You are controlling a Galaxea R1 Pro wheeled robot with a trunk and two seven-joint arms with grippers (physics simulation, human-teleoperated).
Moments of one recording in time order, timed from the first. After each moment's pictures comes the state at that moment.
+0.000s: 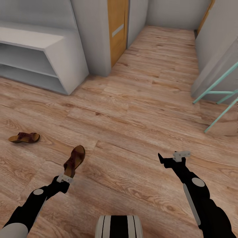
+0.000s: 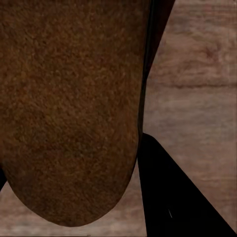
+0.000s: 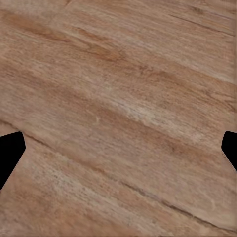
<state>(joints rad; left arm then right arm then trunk) -0.52 0.20 0.22 -0.71 -0.40 0.01 -0.52 -0.34 -0.09 -0.08 -1.47 0.03 0.29 0.16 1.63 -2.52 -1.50</state>
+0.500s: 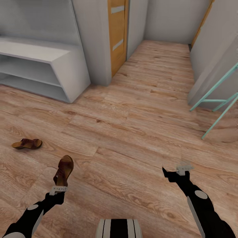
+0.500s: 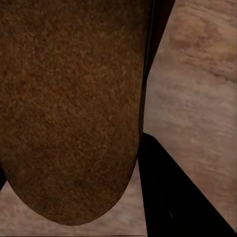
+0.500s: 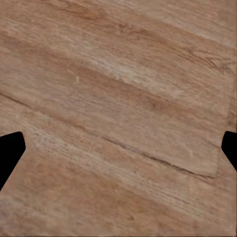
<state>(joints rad) -0.50 0.18 0.37 -0.50 -0.26 -0.03 -0.41 -0.27 -0.11 -0.13 -1.35 0.04 0.27 0.16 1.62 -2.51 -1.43</state>
